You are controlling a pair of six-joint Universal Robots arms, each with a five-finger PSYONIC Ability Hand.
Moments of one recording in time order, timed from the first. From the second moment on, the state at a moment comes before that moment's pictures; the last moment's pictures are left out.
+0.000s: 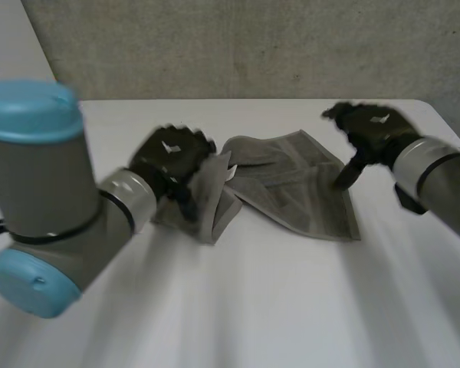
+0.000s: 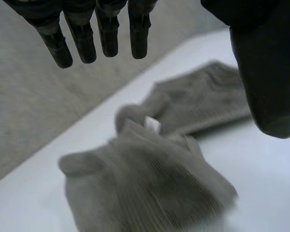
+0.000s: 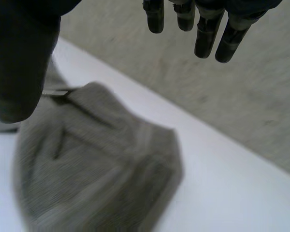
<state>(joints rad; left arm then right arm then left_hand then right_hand) 4.11 -1.94 -1.35 3.01 -1.53 3.42 1.90 -1.24 1.33 0.19 1.41 2.92 0.26 0.23 0.21 0.22 0.05 0.10 0.08 0.16 0.15 0.06</state>
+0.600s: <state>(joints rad) 4.01 -2.23 -1.40 3.35 -1.58 3.60 1.98 -0.86 1.34 -0.06 1.42 3.05 0.26 0.23 0.21 0.22 0.05 0.13 0.09 0.16 0.15 0.06</state>
